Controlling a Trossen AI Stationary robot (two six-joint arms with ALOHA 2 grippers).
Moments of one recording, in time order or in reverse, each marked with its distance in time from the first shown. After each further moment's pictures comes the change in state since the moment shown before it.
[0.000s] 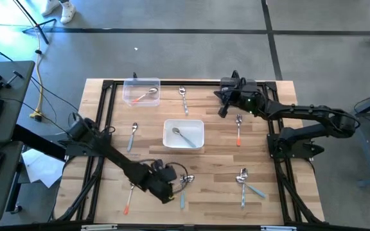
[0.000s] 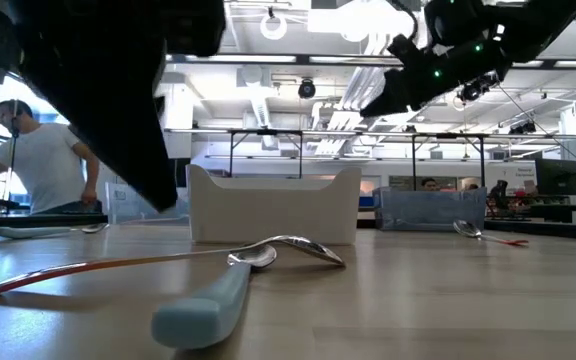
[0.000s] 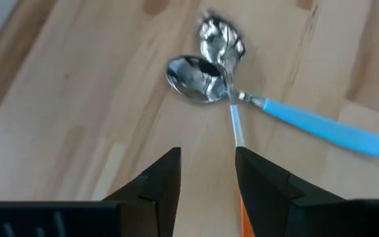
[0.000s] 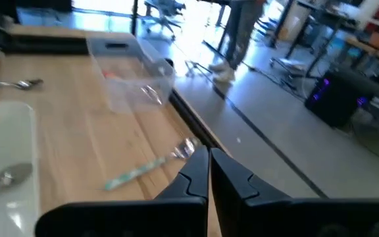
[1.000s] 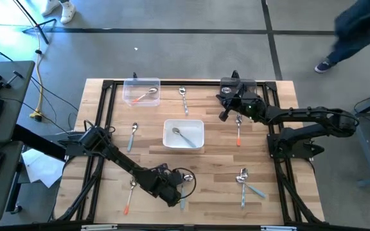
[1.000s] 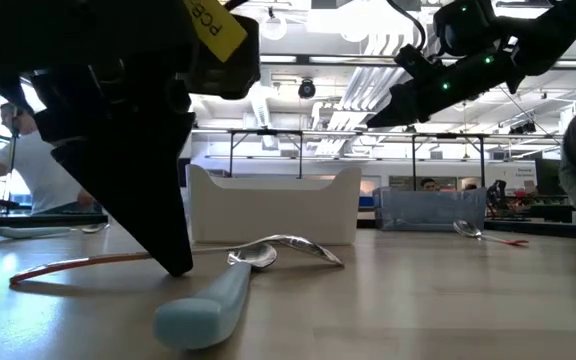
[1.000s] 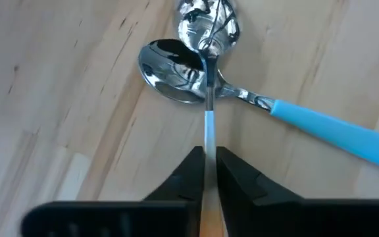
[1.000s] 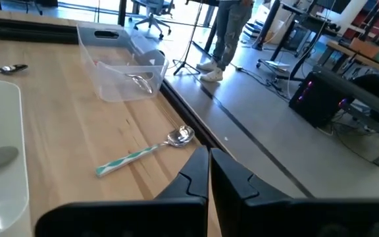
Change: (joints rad) left arm 0.000 0.167 0.131 -0.089 0.046 -0.029; right arm 0.049 -0.002 -0.102 0.118 0.092 -0.026
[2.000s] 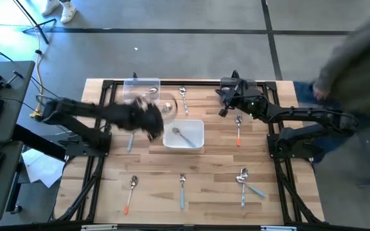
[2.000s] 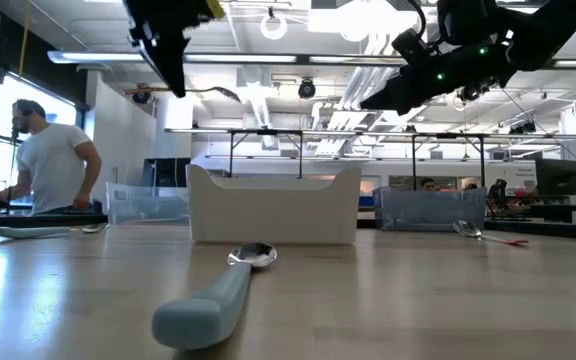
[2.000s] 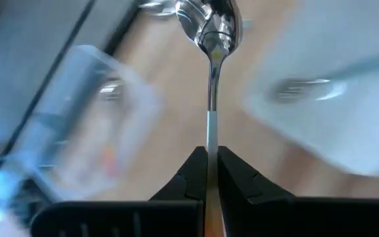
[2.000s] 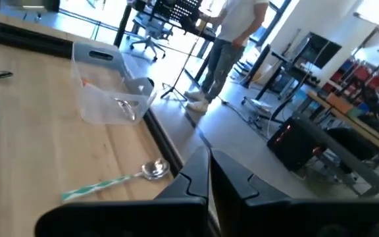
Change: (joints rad) left arm 0.550 -0.652 -0.053 -0.585 -0.248 0.448; right arm -0.032 -0.003 0.040 0.082 -0.048 -0.216
